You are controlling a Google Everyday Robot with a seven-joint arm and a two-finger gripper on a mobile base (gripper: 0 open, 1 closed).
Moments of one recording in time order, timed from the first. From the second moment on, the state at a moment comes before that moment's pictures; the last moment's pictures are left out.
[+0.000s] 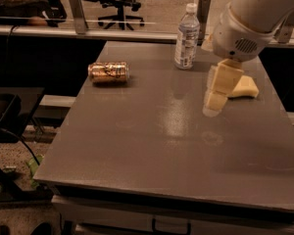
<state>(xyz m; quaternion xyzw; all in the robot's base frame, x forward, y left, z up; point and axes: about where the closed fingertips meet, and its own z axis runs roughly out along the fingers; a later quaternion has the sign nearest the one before) 0.504 -0.142 0.958 -0.65 0.74 0.01 0.17</state>
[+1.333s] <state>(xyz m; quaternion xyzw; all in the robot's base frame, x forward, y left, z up) 0.601 -0.036 0.930 -0.66 0.73 0.03 0.16</state>
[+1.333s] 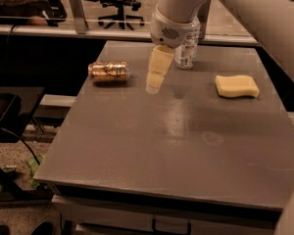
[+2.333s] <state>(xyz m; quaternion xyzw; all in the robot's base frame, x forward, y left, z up) 0.646 0.044 0.904 -0.70 0.70 0.01 0.13</state>
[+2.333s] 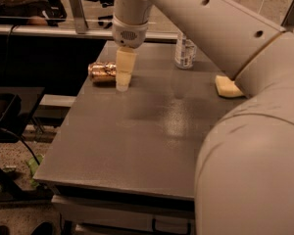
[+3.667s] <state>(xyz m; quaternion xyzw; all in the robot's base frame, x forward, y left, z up) 0.684 0.116 0.851 -0.73 0.68 0.01 0.09</state>
